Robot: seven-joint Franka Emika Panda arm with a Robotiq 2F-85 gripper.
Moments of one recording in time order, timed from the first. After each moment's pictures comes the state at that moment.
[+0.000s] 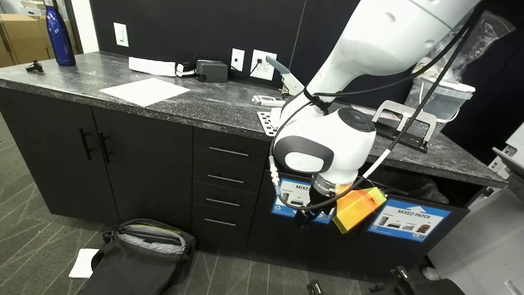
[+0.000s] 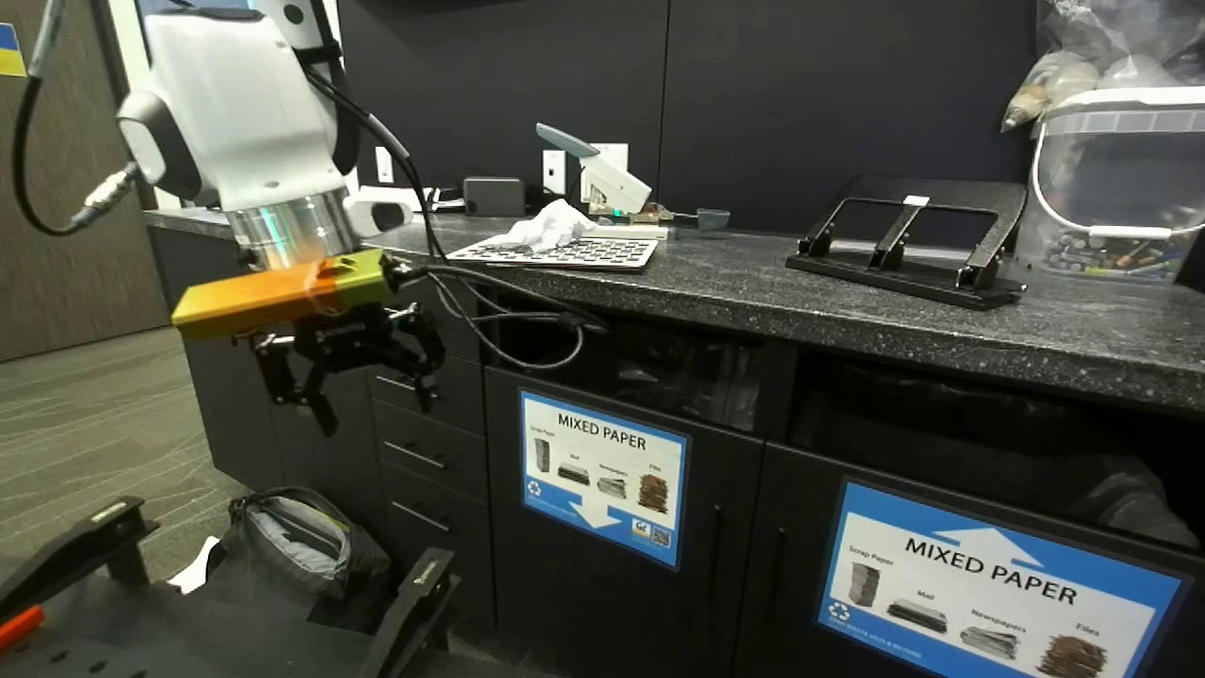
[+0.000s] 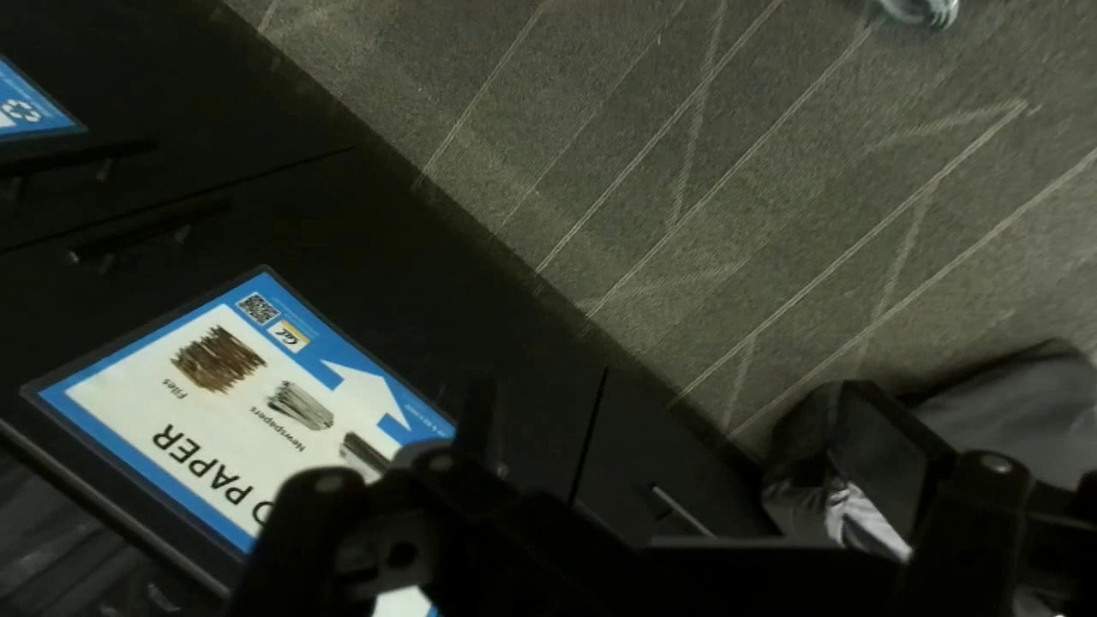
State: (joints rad) arm 0.34 0.46 0.13 -2.33 2.32 3.53 -2.36
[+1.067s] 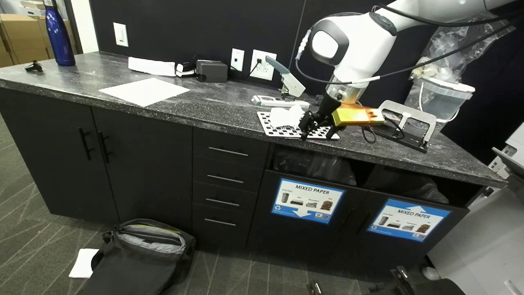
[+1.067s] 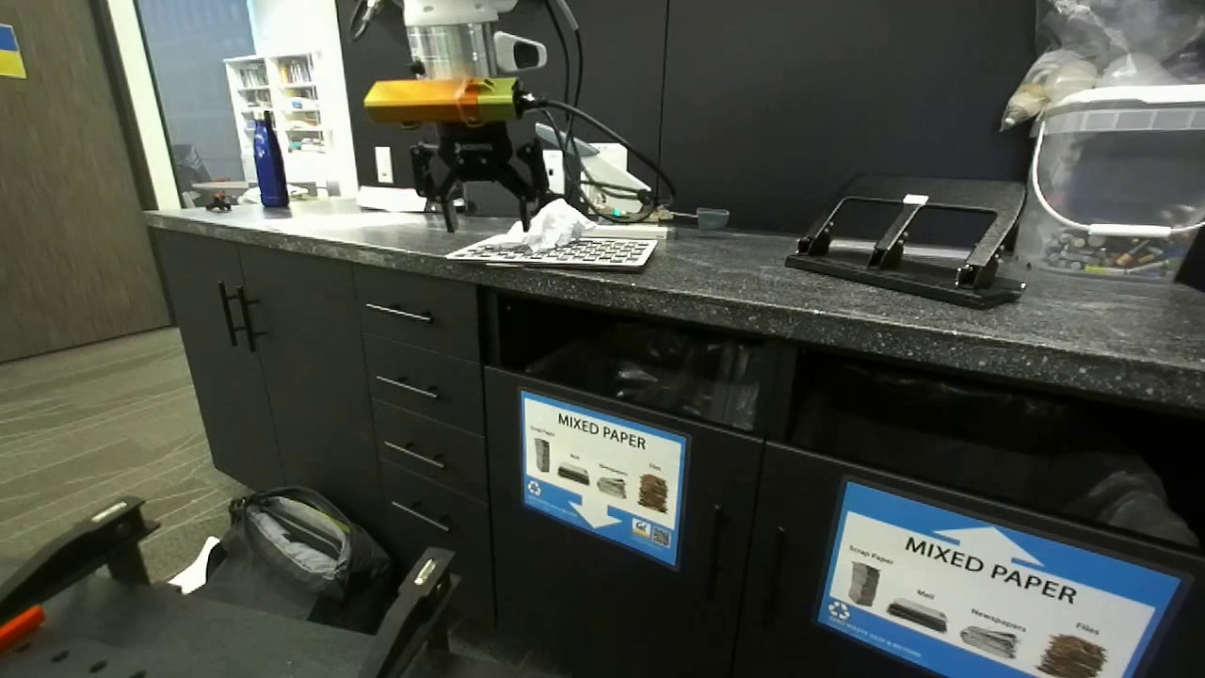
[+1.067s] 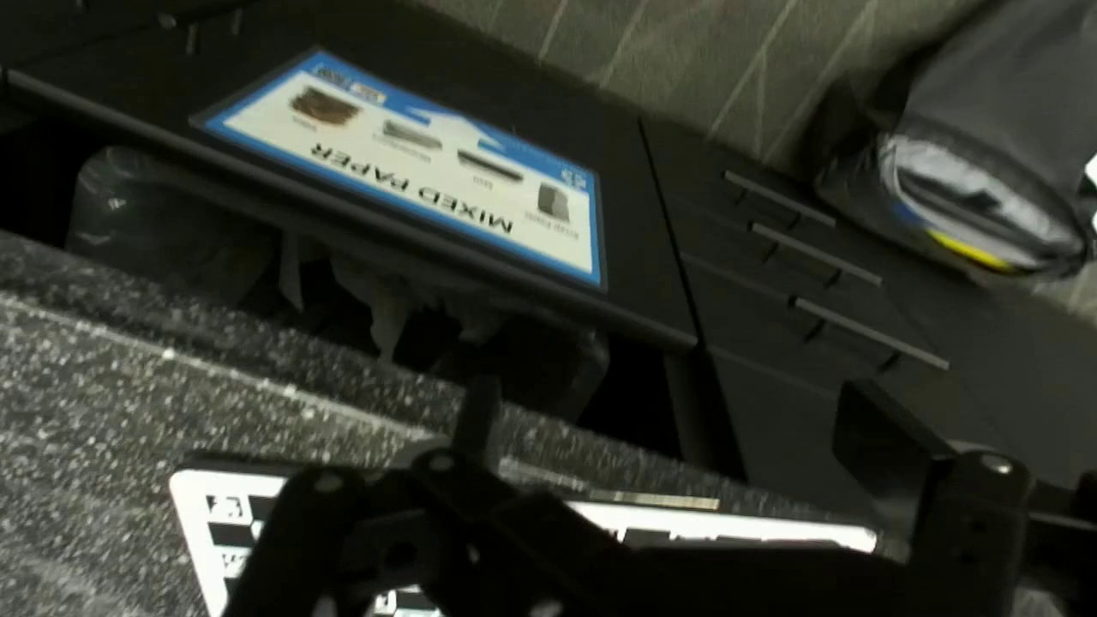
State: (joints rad) arm -0.46 0.60 0.78 -1.69 2.46 3.94 -2.69
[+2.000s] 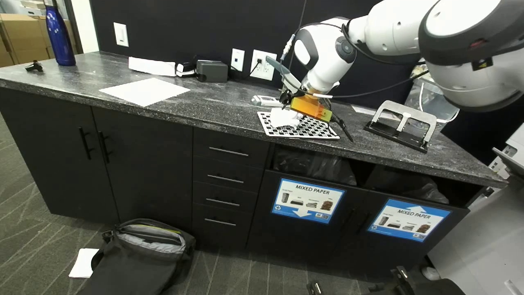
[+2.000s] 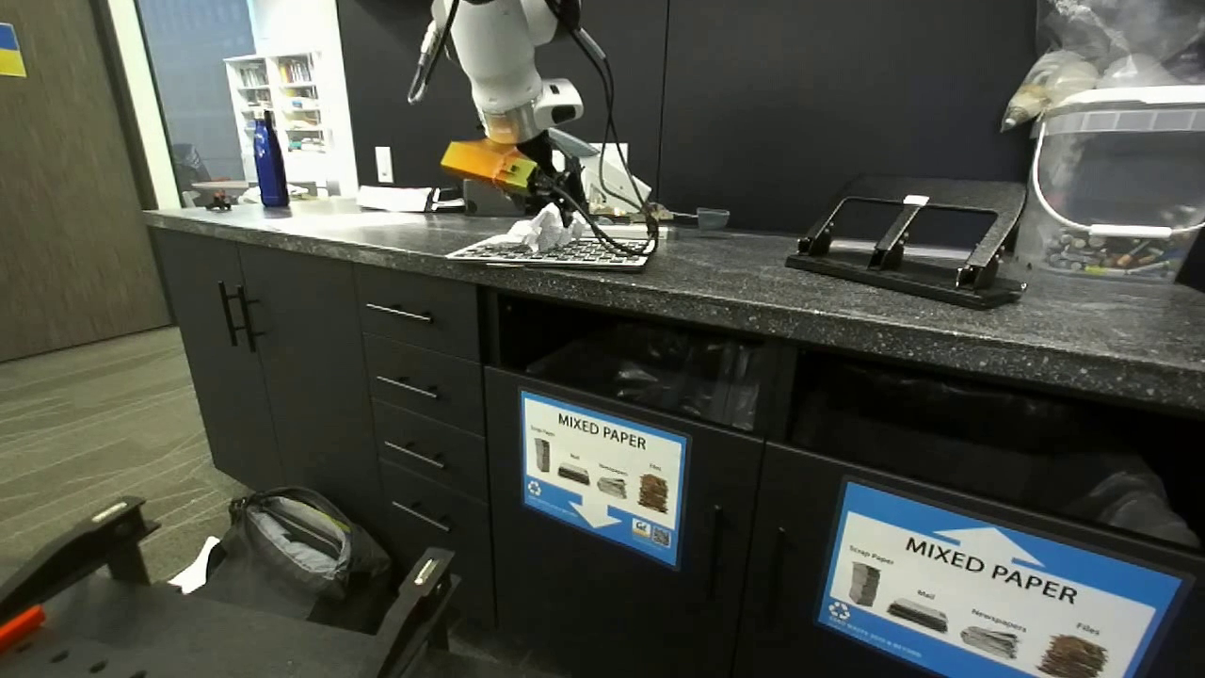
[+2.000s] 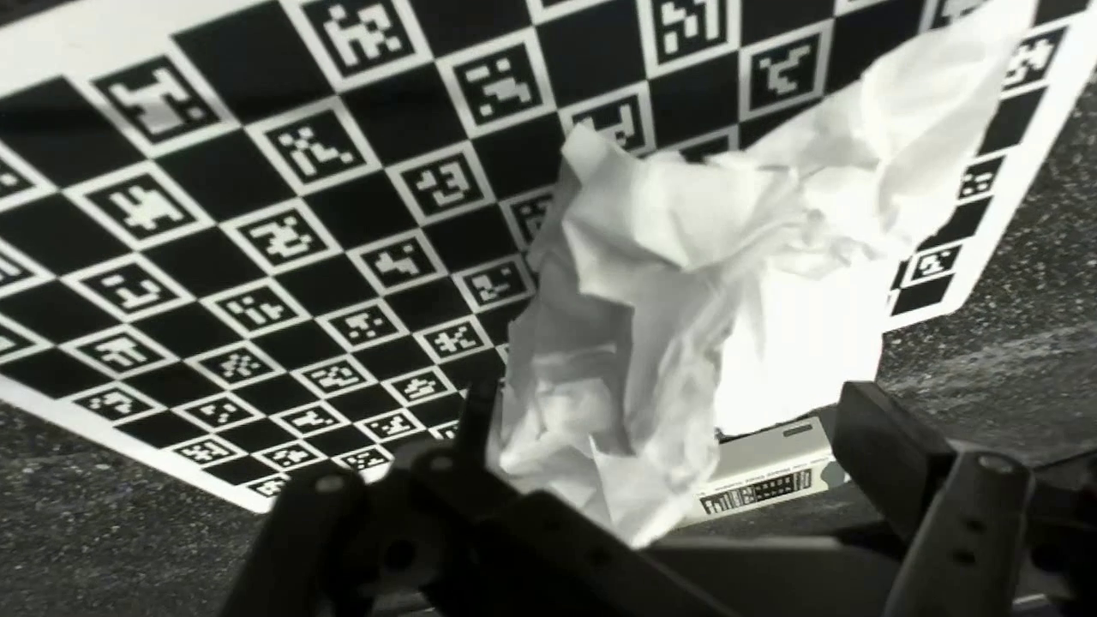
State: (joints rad) arm -0.16 0.98 0.55 -1.01 2.30 3.78 -2.32
